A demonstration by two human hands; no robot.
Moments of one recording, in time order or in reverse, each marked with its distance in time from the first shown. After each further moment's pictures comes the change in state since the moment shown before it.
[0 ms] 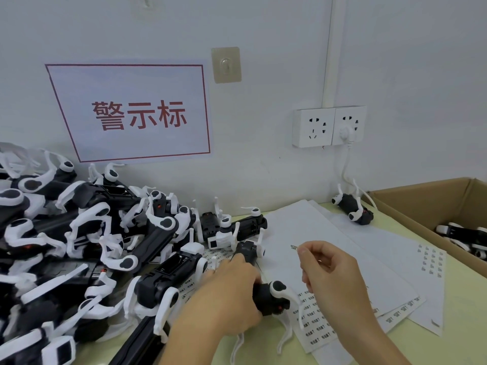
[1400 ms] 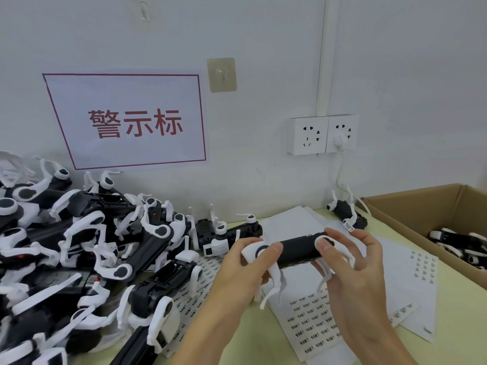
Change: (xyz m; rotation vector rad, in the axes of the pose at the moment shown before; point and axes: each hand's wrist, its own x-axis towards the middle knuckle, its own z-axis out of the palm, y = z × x) left_hand 0.024 0.014 0.019 -1.412 0.261 -0.021; right_hand 0.009 -0.003 -0.017 0.467 0.111 -0.116
